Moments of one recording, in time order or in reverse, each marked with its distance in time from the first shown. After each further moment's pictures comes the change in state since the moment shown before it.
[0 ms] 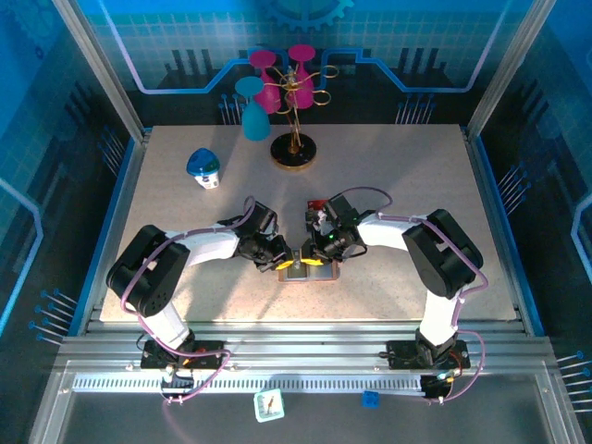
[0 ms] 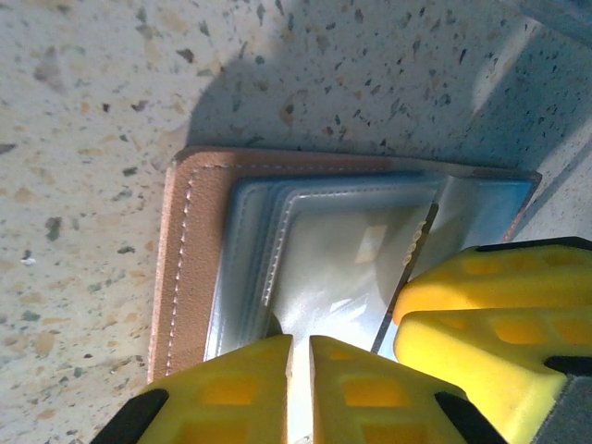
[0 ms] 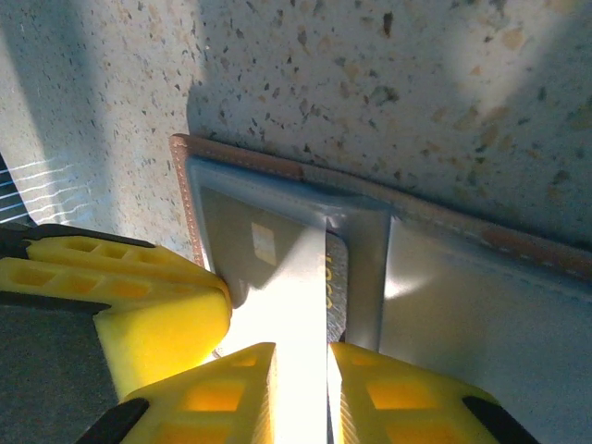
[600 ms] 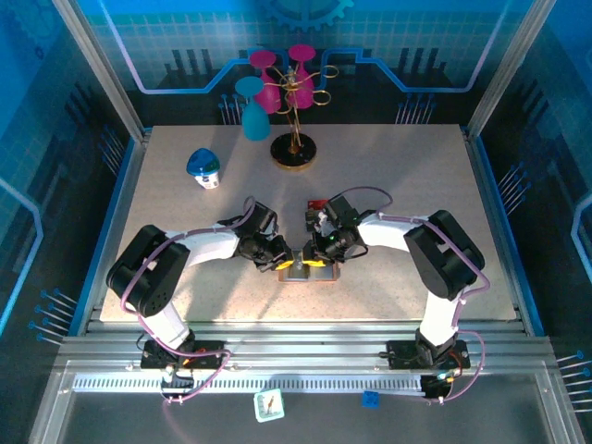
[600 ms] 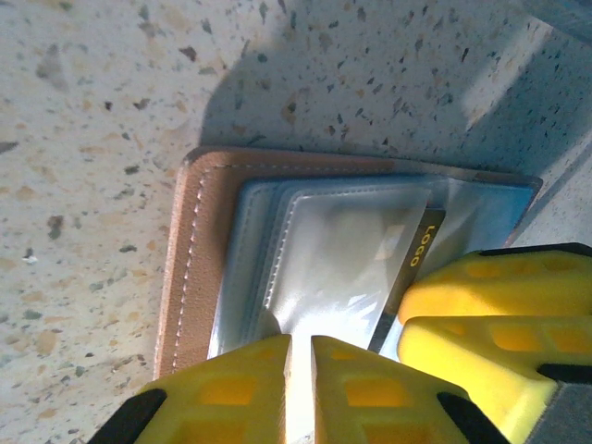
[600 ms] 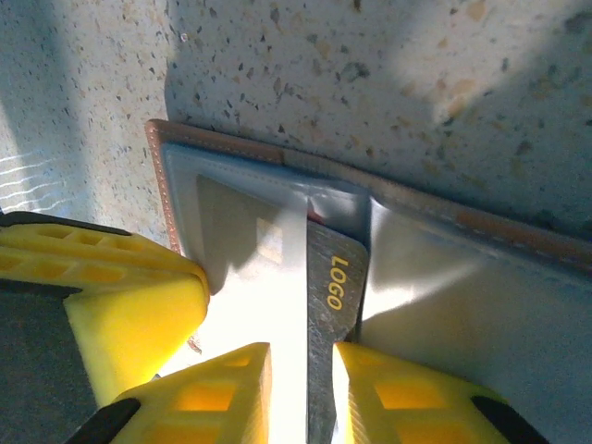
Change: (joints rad) left arm 0.000 0.000 0.000 -0.002 0.000 0.000; right arm 0.004 -0.018 0.002 -0.053 0.033 -0.031
